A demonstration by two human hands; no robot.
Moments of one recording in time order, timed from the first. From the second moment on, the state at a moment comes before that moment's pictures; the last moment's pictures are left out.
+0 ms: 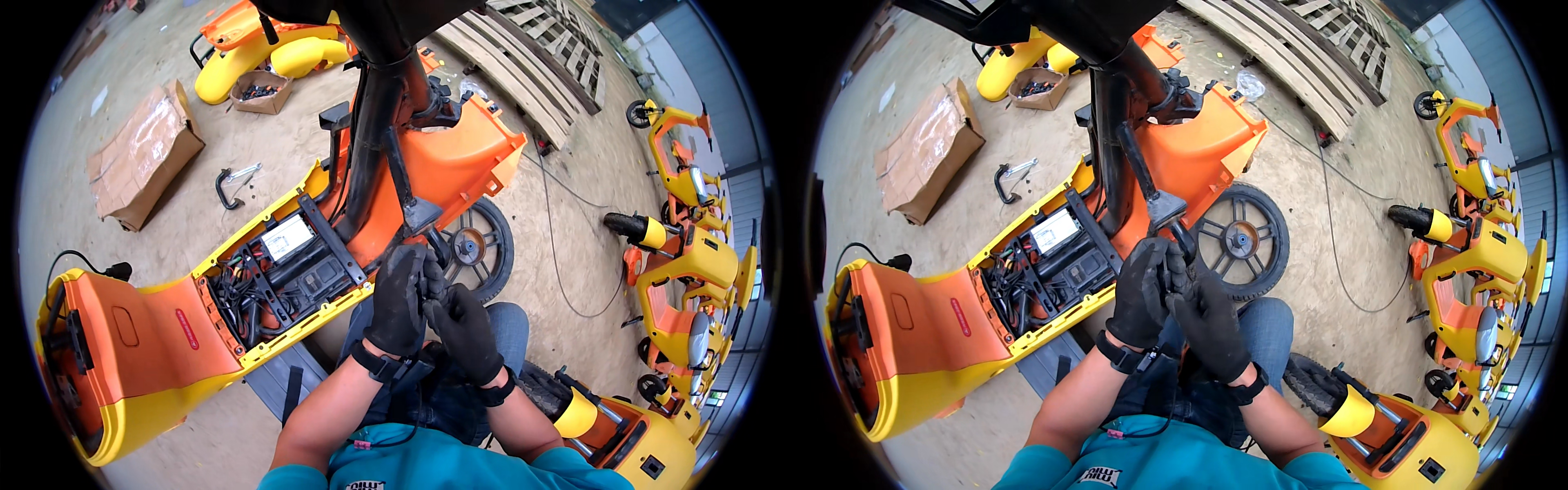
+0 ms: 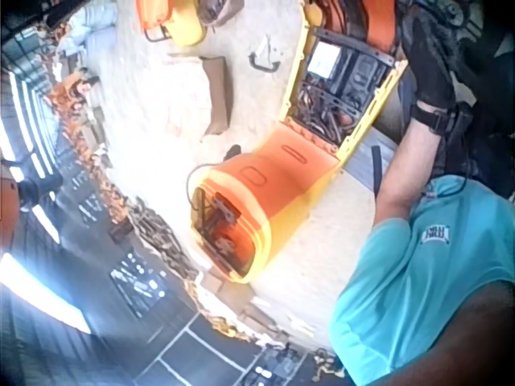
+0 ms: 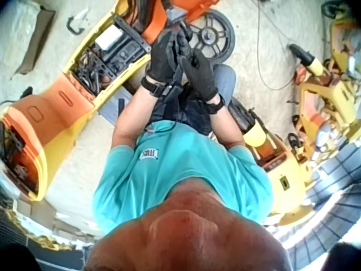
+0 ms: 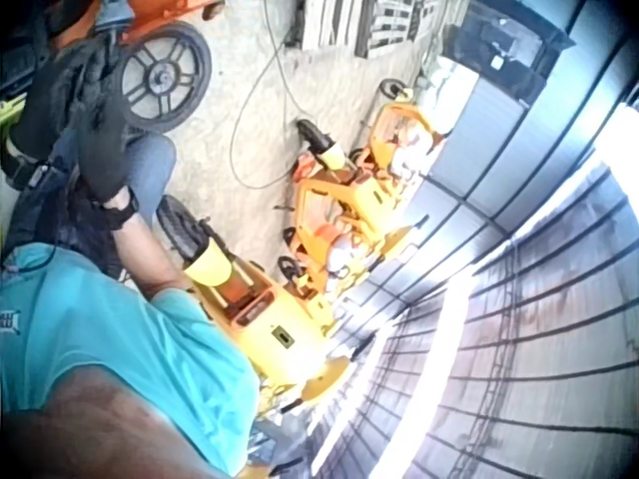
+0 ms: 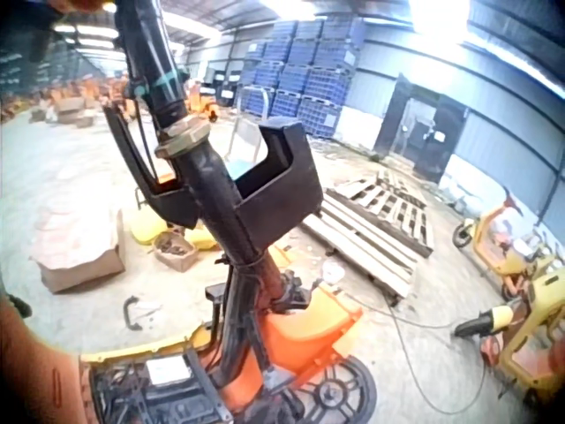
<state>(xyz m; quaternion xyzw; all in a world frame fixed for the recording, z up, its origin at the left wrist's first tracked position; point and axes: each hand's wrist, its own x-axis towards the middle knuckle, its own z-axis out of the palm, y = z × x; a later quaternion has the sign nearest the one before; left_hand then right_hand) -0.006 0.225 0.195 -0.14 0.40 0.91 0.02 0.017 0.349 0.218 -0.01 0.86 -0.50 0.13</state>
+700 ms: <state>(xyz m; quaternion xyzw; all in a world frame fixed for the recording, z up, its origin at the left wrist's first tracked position) 0.007 0.134 0.149 -0.25 0.46 0.85 0.02 0.026 0.362 0.210 -0.03 0.86 -0.47 0.20</state>
